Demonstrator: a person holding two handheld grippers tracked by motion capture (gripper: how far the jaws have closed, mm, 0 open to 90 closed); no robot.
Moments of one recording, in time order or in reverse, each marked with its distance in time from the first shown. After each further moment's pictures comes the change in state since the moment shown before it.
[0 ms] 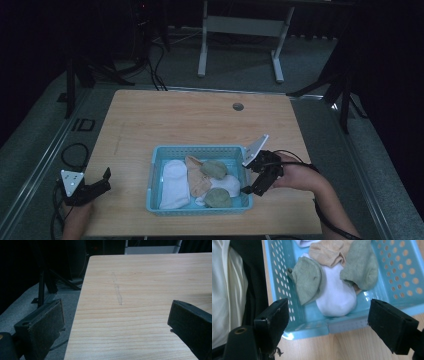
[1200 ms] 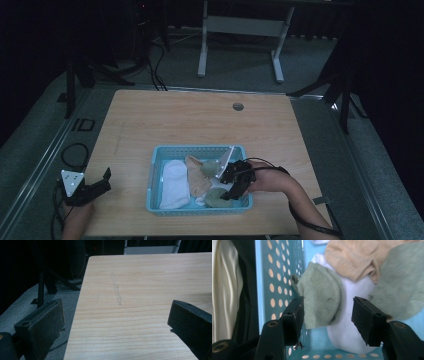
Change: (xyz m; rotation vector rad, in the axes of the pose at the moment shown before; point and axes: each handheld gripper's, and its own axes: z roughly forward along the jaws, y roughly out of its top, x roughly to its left) left arm 0.000 0.000 0.000 -0.001 -0.004 0.006; right arm 0.005 0.032 0.074 0.107 0.104 -0.088
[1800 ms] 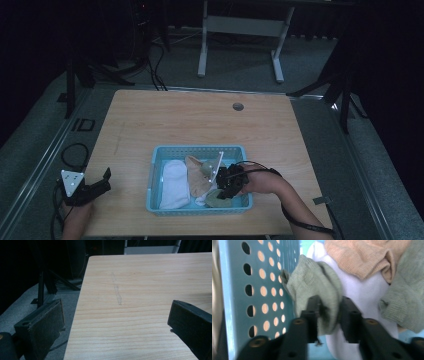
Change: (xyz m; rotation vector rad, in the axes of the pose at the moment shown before) left arm 0.000 0.000 0.000 0.001 -0.001 -0.001; right arm -0.005 0.006 0.029 0.085 0.011 -0.013
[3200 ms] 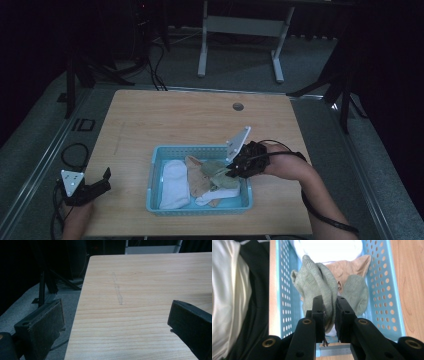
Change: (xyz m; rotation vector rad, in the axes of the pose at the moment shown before) left arm 0.000 0.000 0.000 0.001 0.009 -0.002; right arm 0.019 0.000 -0.119 -0.163 -0.148 -0.048
